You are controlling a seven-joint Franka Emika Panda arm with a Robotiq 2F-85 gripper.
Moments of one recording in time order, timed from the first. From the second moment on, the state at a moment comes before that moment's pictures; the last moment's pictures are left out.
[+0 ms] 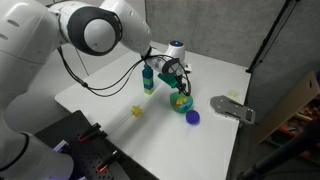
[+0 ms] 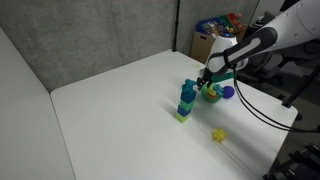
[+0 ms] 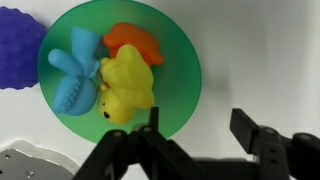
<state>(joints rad) 0.01 0.91 -0.04 -1.56 0.04 2.58 0.06</state>
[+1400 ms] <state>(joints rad) -0.15 0.62 0.15 -1.96 0.31 2.34 -0.32</state>
